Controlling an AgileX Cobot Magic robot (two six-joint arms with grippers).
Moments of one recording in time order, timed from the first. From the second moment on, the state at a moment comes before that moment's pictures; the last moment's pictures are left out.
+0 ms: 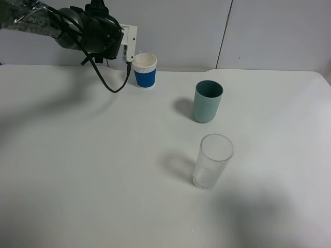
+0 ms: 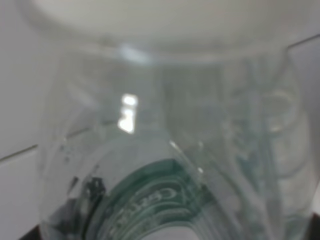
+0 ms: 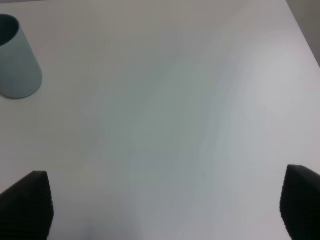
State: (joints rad) left arm -0.47 2.23 -1.58 1.73 0.77 -0.27; right arm -0.02 0.00 -0.48 -0.04 1.07 0.01
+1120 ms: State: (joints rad) left arm -0.47 2.23 -1.58 1.73 0.78 -0.23; right arm -0.02 0.00 -0.48 -0.04 1.07 0.01
